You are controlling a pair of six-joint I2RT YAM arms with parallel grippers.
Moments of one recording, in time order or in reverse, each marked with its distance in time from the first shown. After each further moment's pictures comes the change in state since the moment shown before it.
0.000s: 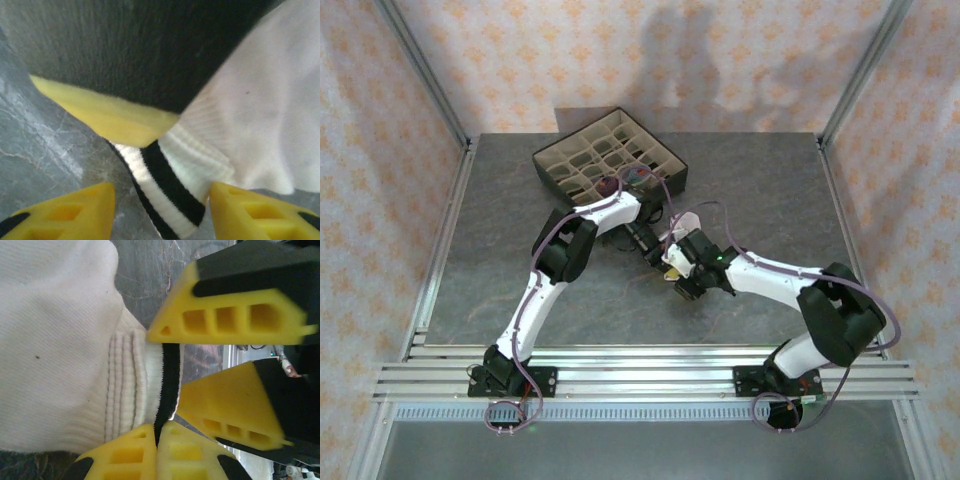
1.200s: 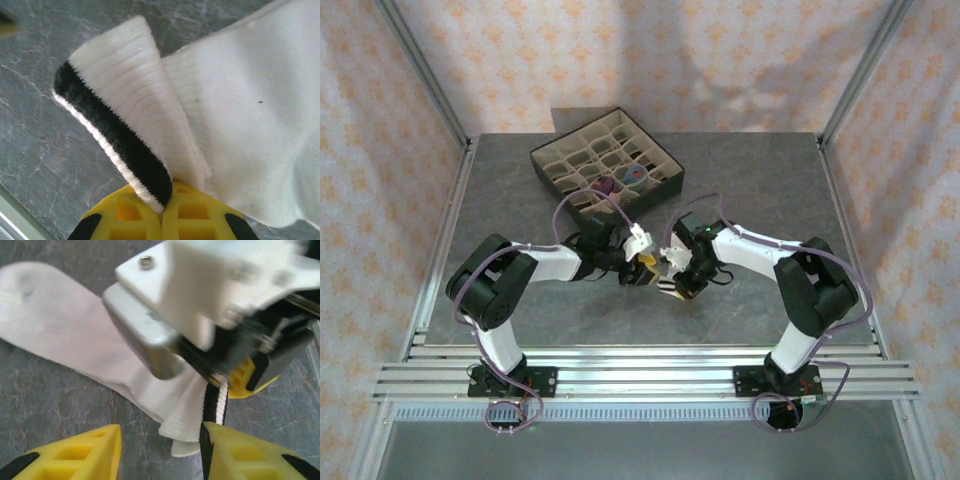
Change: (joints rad) left arm 0.015 -0.705 -1.154 1.514 -0.296 -0.312; right arm -0.089 0.188 0.251 -0.386 -0.340 0.091
